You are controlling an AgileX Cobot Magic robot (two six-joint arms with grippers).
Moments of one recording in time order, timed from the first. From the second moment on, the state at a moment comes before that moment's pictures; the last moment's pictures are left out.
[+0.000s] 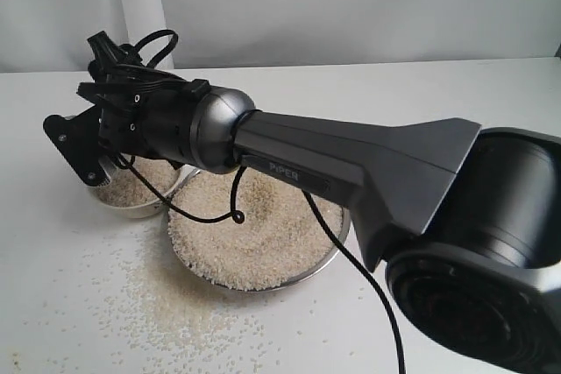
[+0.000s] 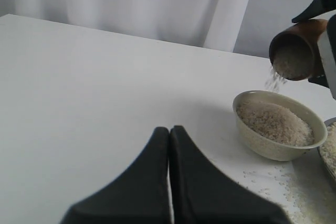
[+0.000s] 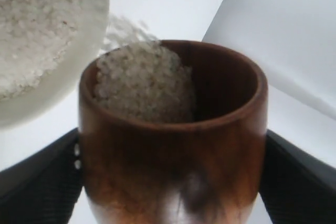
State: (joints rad) left arm 0.07 0.00 0.00 0.19 0.34 -0.34; right arm 0.95 2.41 -2.10 -0.91 0.63 -0.73
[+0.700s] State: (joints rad) left arm 0.07 0.00 0.00 0.19 0.34 -0.34; right arm 0.96 2.42 -2.10 -0.98 0.71 -0.73
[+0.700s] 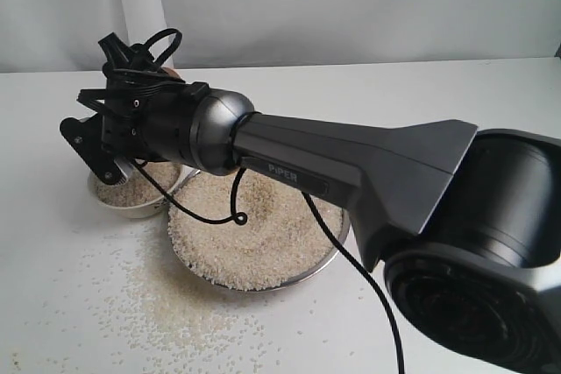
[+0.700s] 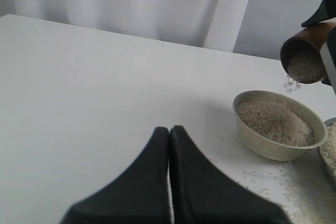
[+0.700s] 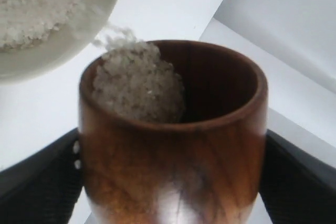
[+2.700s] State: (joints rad) left arm 0.07 0.00 0.00 0.19 0.34 -0.34; right arm 0.99 2.42 -2.10 -1.02 0.73 -0.42
